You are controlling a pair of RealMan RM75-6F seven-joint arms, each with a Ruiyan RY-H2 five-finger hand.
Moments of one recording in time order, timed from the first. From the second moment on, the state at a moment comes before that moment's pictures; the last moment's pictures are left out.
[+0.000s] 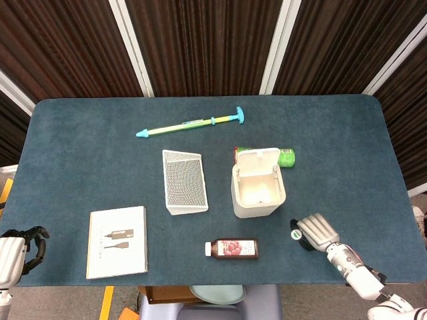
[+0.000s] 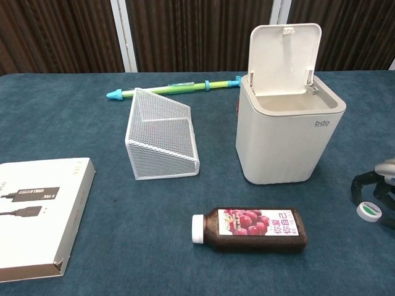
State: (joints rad) left arm -0.02 -1.12 -0.01 -1.67 1.58 1.58 0.08; right arm 0.45 -1.30 -0.07 -1.49 -1.42 0.91 -0.24
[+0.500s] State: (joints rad) left arm -0.02 -1.12 -0.01 -1.67 1.58 1.58 0.08; right arm 0.45 -1.30 -0.07 -1.48 -1.42 0.92 -0.23
